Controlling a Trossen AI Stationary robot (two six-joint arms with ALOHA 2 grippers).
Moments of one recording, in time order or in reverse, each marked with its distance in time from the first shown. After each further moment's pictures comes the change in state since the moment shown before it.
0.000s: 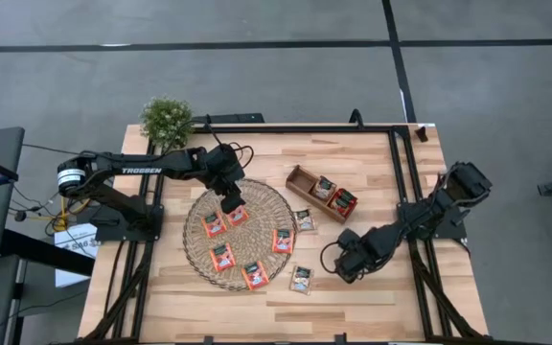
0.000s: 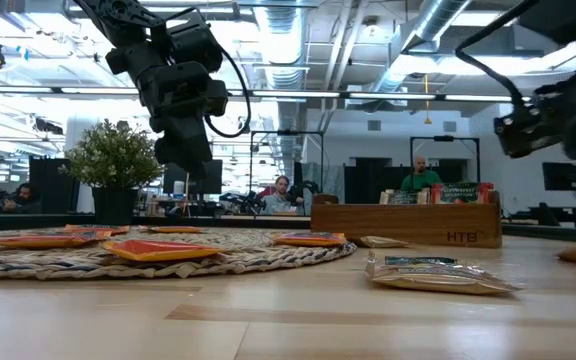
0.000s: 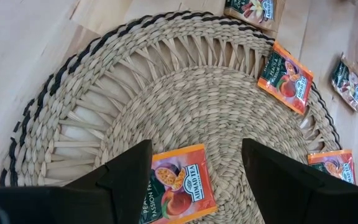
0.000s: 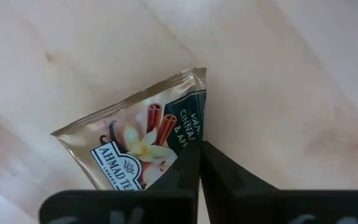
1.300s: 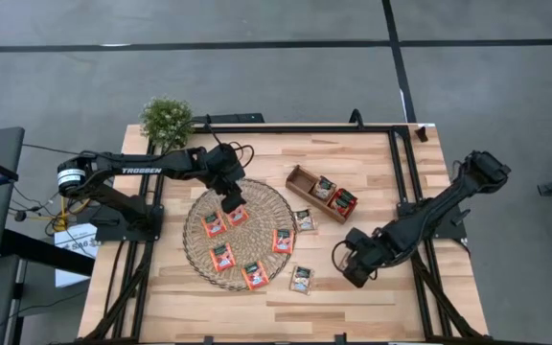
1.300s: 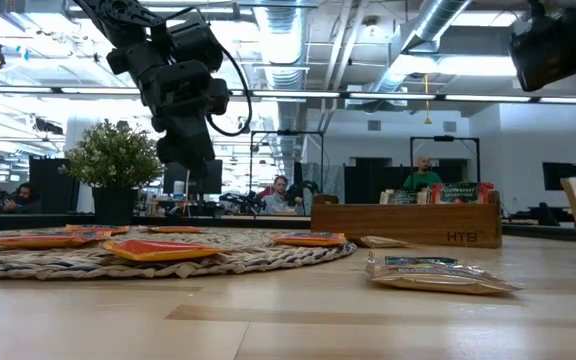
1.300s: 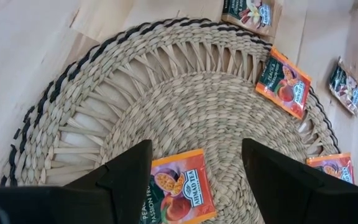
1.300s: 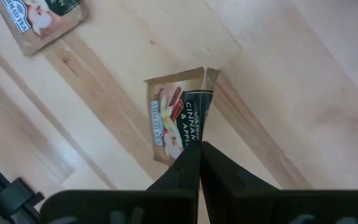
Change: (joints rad) left arm 0.000 0.000 0.000 0.020 0.000 0.000; right arm 0.048 -0.225 0.043 -0.062 -0.002 0.000
